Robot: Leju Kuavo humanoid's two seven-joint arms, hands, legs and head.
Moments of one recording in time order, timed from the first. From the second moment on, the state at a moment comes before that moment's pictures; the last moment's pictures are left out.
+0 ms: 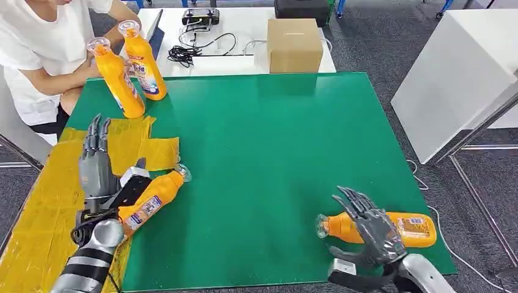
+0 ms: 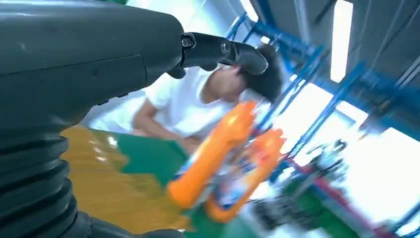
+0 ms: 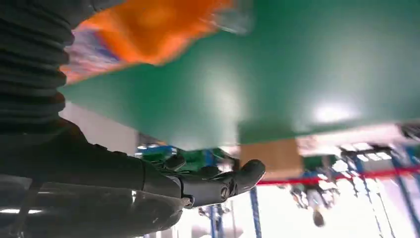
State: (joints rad) left arm -0.24 0.00 -0.04 -1.28 -0.76 0.70 -0.40; right arm 0.26 -0.48 0.21 -1.75 0.81 -0.14 -0.23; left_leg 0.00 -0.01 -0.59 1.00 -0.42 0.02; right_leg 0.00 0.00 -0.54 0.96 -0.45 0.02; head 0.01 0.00
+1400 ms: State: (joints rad) left arm 0.00 -0.10 -0.21 -1.61 -0.48 0.66 -0.50; right arm 0.37 -0.51 -0.06 -1.69 1.10 -0.13 0.01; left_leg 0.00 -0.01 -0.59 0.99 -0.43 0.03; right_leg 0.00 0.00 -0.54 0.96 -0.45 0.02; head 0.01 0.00
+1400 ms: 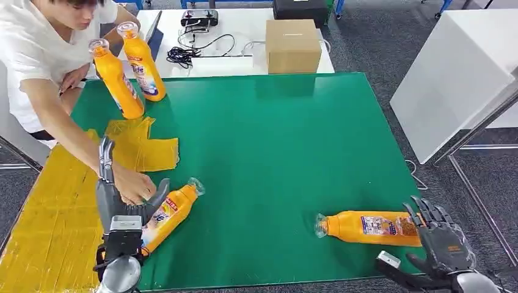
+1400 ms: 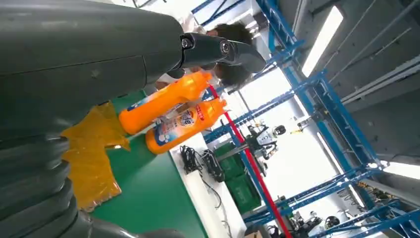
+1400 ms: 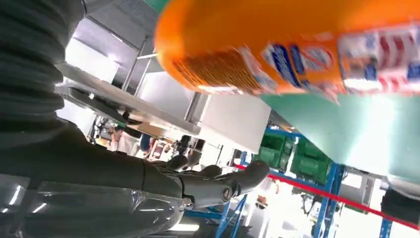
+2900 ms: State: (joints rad) left arm -0.03 -0.11 -0.32 -1.63 -0.34 0.67 -0.59; right arm 0.07 -0.62 0.19 -1.28 0.99 0.02 0.04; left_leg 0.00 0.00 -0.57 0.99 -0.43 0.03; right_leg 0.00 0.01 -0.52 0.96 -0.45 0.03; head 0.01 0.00
